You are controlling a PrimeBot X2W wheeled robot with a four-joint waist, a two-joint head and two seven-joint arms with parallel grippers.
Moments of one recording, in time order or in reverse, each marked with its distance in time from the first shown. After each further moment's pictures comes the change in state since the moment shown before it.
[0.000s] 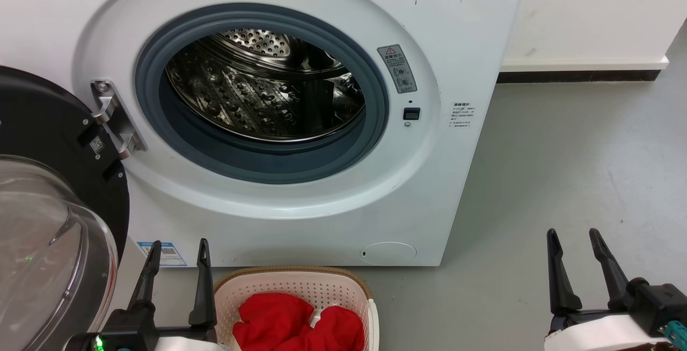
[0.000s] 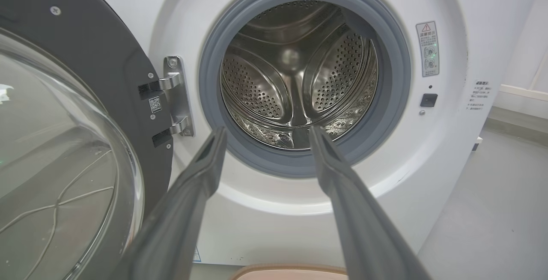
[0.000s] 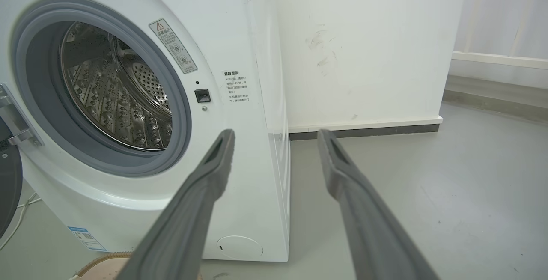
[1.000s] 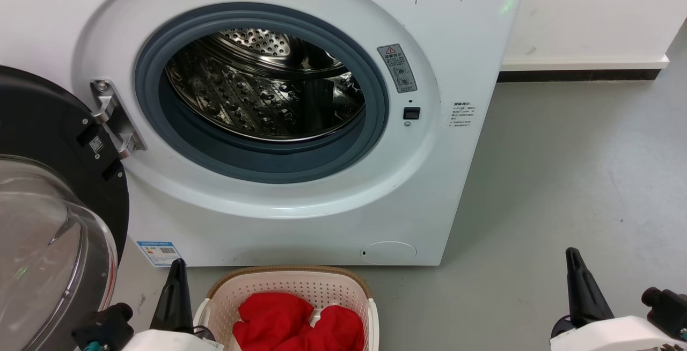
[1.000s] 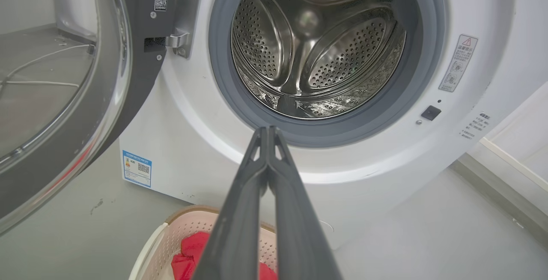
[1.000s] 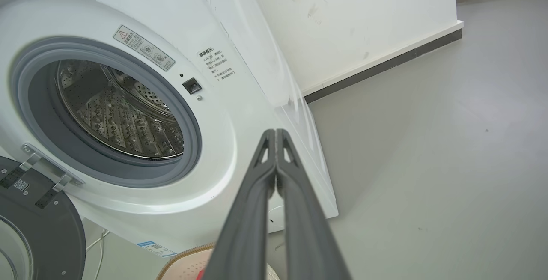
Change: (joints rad) left arm -0.024 -0.003 0.011 0.112 -0.365 -0.012 0.094; right arm 0.000 0.002 -0.003 0.078 0.344 0.000 0.086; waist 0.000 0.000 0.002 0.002
